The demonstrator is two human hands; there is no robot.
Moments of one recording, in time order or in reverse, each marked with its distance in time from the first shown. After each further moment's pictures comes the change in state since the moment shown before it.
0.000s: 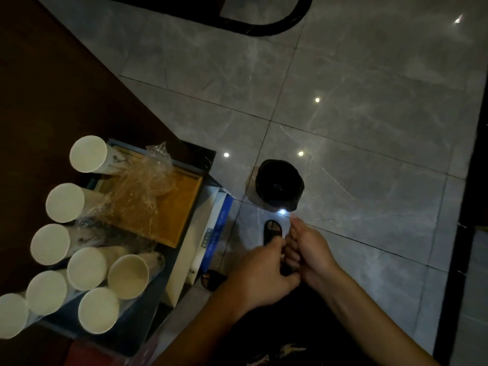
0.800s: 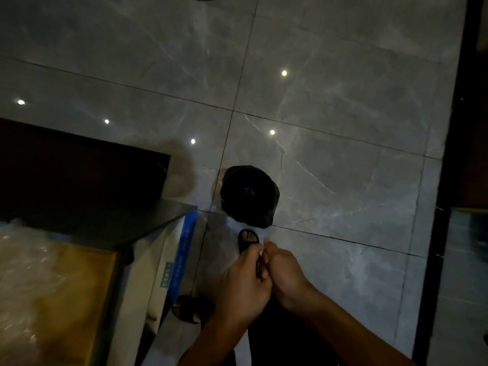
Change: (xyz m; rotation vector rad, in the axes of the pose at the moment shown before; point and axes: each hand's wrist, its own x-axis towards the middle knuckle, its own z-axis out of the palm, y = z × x) left_hand 0.215 -0.053 0.042 -0.114 0.124 -0.062; right_hand 0.195 -0.018 -0.023 -0.018 0.140 0.242
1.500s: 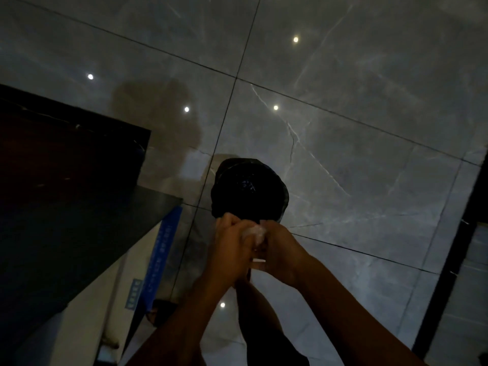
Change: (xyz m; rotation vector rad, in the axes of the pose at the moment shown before) left_hand 0.219 -0.094 0.041 0.025 0.021 -0.088; right_hand 0.227 -0.044 0.001 0.046 -0.200 0.268
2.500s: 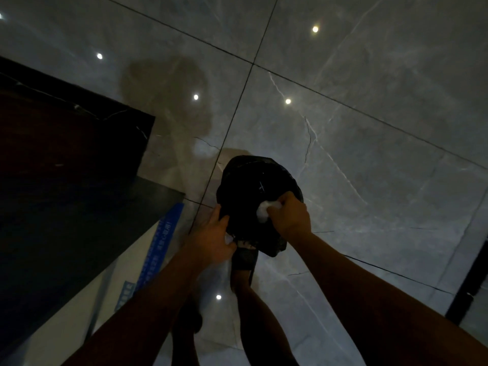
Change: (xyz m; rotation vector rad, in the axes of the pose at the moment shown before) left_hand 0.084 -0.100 0.002 0.367 -0.302 -0.065; right_hand 0.138 -0.051 -0.025 -1.058 0.573 -0.486
